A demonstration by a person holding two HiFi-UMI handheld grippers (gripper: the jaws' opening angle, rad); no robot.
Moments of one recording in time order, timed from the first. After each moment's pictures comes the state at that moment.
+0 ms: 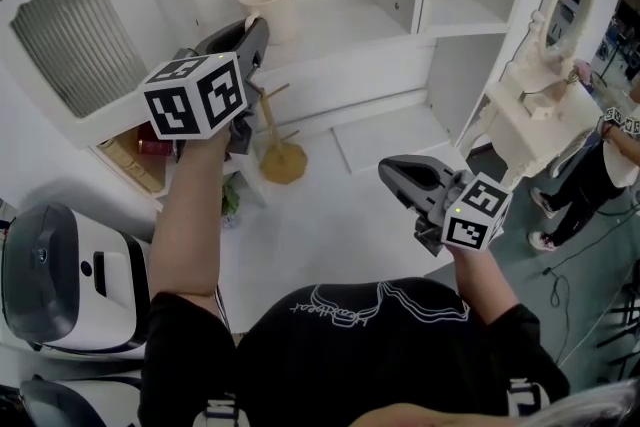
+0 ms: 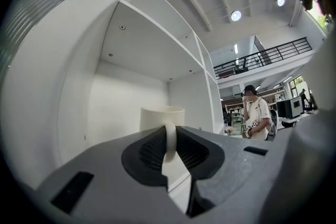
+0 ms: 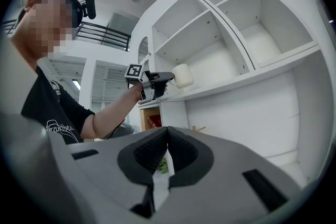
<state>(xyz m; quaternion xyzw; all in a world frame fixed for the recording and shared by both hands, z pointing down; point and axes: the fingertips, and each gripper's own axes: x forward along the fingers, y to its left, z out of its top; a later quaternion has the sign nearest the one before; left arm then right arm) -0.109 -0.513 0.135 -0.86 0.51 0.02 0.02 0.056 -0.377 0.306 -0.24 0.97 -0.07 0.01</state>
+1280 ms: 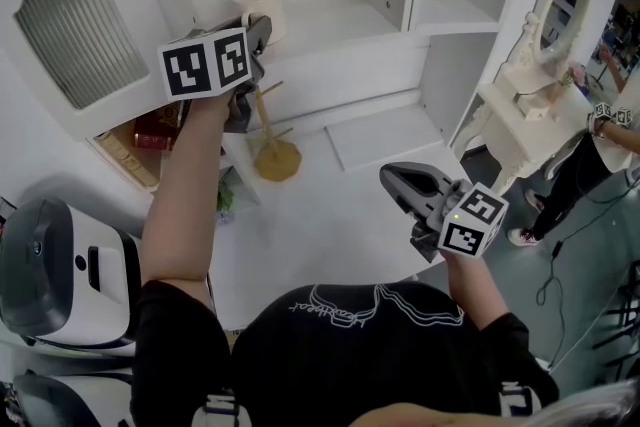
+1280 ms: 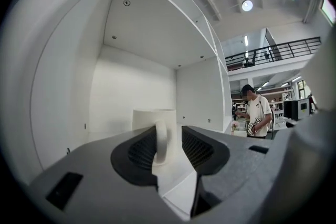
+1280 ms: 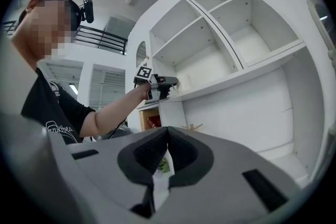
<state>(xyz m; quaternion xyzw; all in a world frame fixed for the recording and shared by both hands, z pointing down) -0.111 -0.548 0.154 -0.84 0.54 -0.03 -0.03 0.076 -0.361 0.319 -0.26 0.96 -0.08 0.03</state>
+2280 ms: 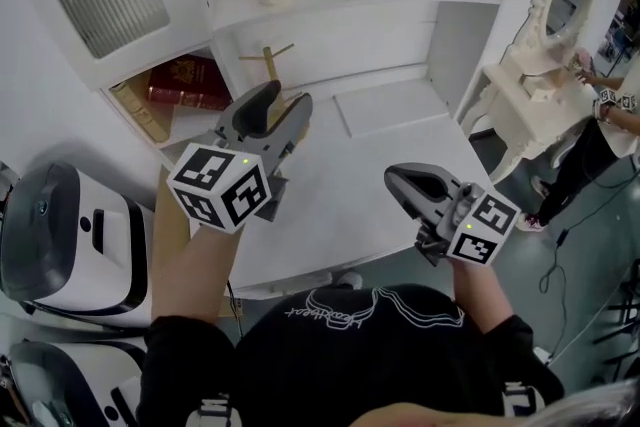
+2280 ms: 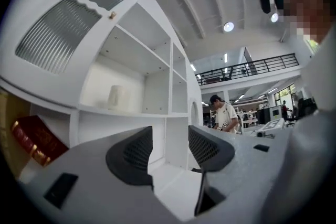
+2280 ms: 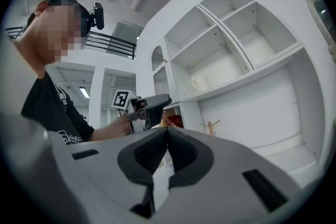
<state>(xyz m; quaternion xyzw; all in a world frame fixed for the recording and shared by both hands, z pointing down) -0.061 -0.333 0.240 -0.90 0.44 0.04 0.00 0.070 -0.257 0.323 -0.22 0.97 -0.07 0.06</state>
